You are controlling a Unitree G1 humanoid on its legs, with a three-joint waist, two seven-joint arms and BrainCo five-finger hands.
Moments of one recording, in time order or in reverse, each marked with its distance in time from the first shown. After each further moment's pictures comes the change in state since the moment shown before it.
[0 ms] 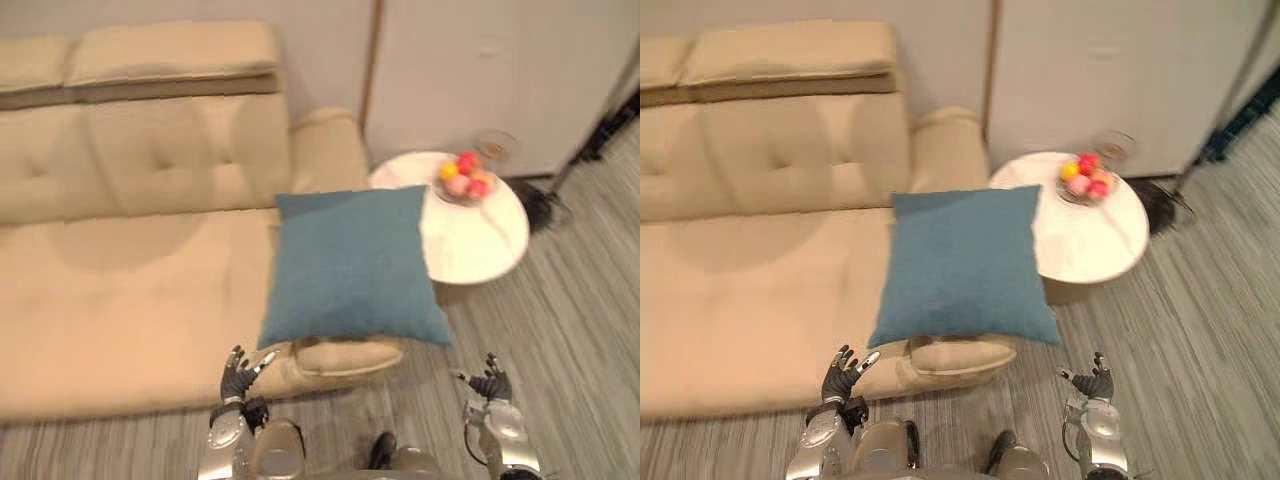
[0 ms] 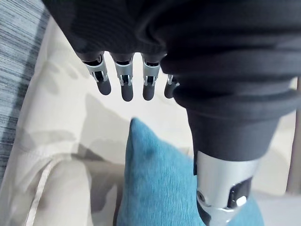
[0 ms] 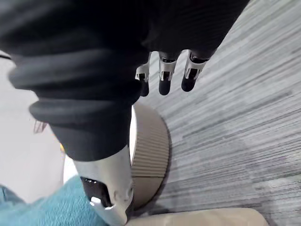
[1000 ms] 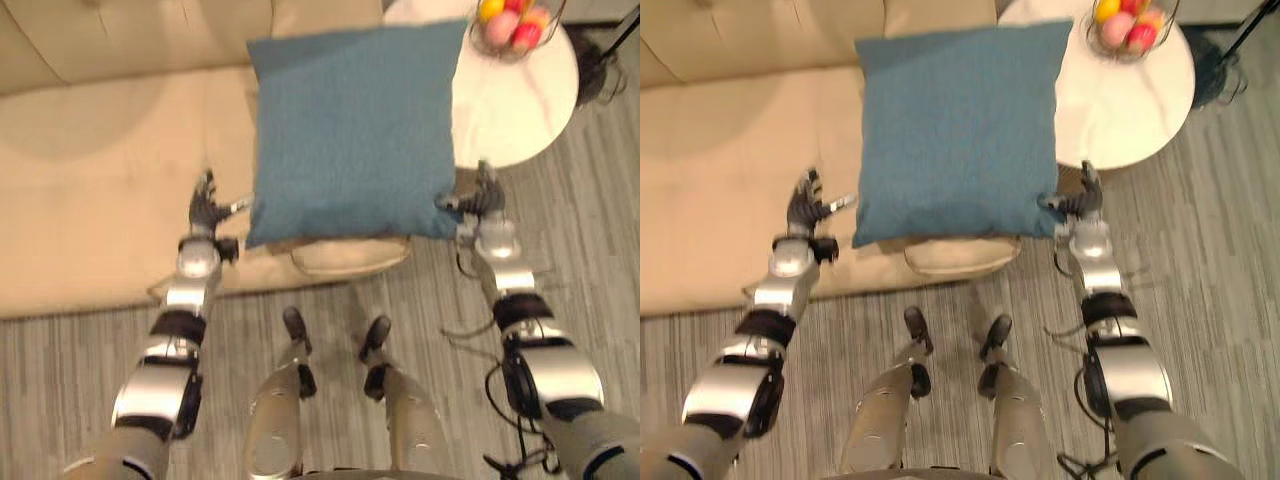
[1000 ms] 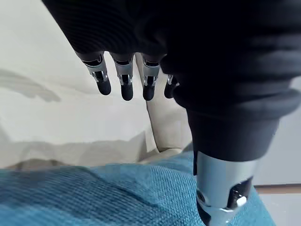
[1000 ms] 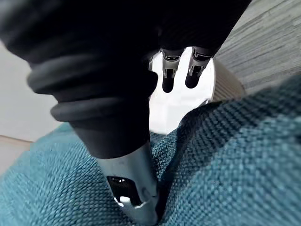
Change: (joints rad) left arm -0.994 0.389 -0.179 0.323 -0.015 -0.032 0.062; right arm -0.955 -0.237 0.300 0.170 0.055 0.018 -0.040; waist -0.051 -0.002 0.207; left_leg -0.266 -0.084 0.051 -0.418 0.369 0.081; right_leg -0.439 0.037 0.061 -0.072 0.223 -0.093
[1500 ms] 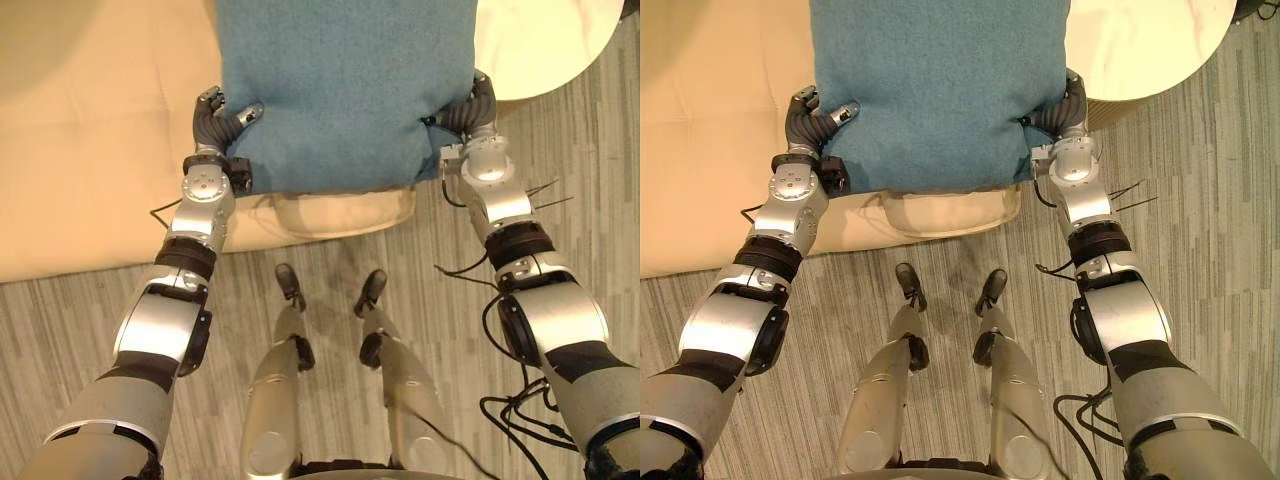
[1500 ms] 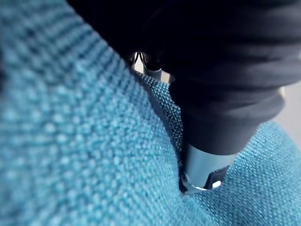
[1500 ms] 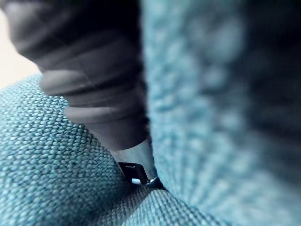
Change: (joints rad) left arm -0.163 0.021 -0.076 -0.068 -0.145 -0.037 0.055; right arm -0.147 -0.017 0.172 -0.187 0.039 -0.007 -0.025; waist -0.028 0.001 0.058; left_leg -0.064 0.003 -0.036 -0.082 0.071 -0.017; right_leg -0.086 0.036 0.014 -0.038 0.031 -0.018
